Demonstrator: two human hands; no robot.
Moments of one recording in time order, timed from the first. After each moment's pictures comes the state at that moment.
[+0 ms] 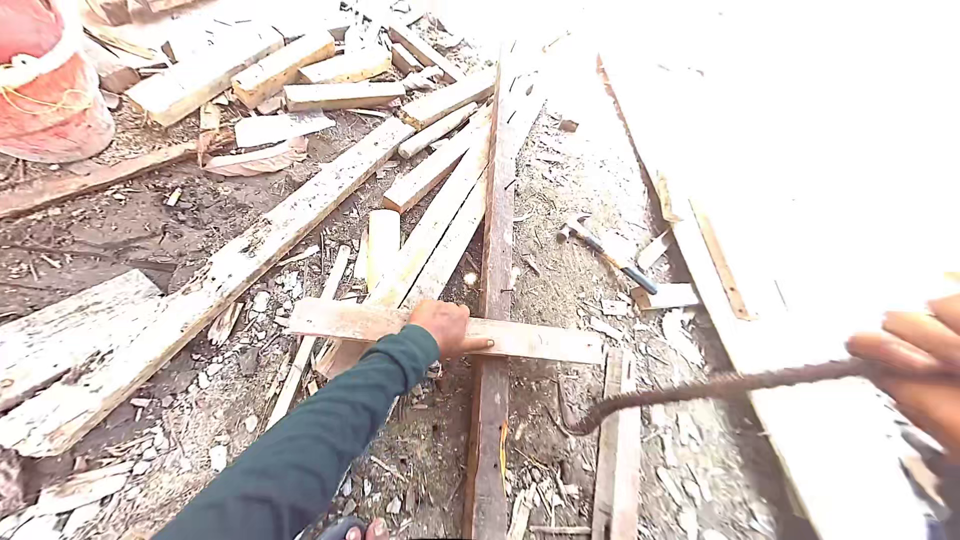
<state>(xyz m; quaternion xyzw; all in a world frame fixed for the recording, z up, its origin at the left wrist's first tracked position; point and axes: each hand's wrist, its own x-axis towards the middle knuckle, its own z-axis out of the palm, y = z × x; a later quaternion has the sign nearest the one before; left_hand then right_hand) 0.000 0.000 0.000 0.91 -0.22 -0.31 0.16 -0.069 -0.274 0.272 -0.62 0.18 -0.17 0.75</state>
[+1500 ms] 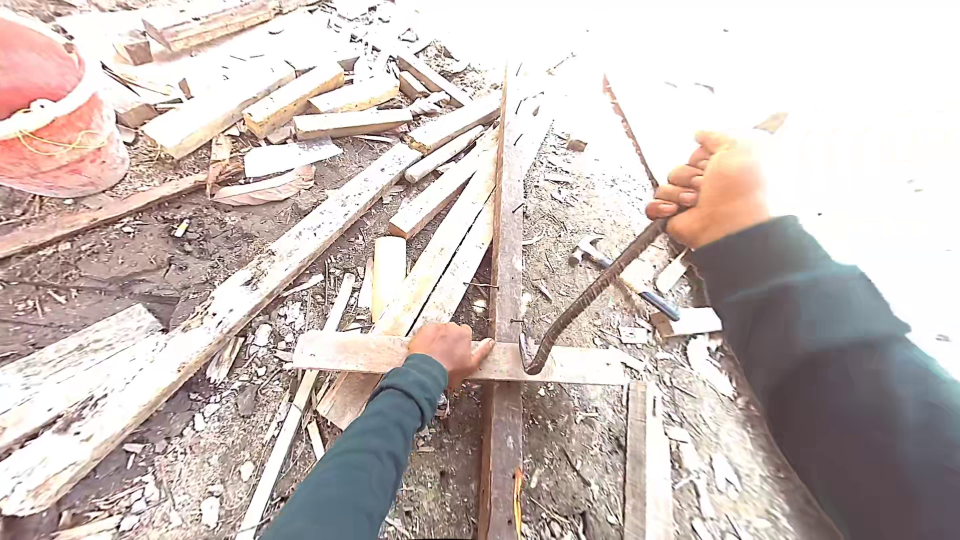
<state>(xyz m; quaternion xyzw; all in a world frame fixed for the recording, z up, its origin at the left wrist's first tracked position) 0.020 -0.002 -0.002 0.91 -0.16 -0.33 0.17 0.131 -0.196 0.230 -0.71 0.26 -0.12 0.65</state>
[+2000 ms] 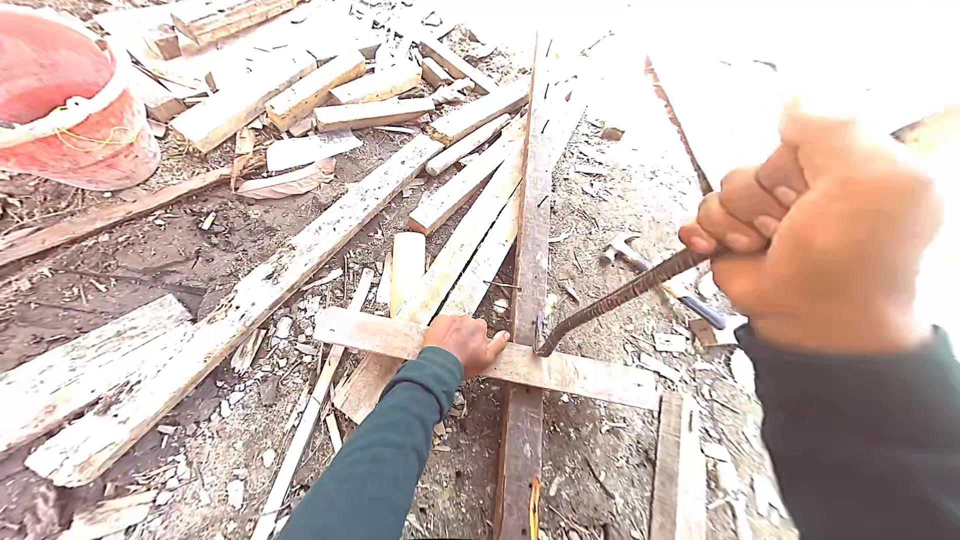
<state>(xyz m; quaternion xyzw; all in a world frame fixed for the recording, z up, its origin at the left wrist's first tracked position) 0.031 0.003 0.002 0.91 -0.14 -0.35 0.15 0.076 -0.148 0.233 -0.72 0.06 -0.15 0.67</state>
